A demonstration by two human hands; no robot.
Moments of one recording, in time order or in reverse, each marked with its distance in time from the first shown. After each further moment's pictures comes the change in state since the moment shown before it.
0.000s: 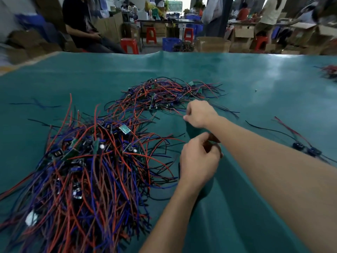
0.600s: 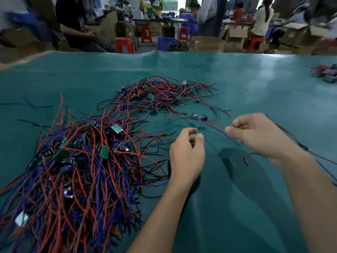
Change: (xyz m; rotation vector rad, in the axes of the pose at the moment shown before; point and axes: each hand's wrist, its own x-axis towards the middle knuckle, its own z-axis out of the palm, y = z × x) left_hand 0.000 0.001 0.002 -0.061 0.174 -0.084; right_hand -0.144 0.083 -0.041 0.597 0.145 0.126
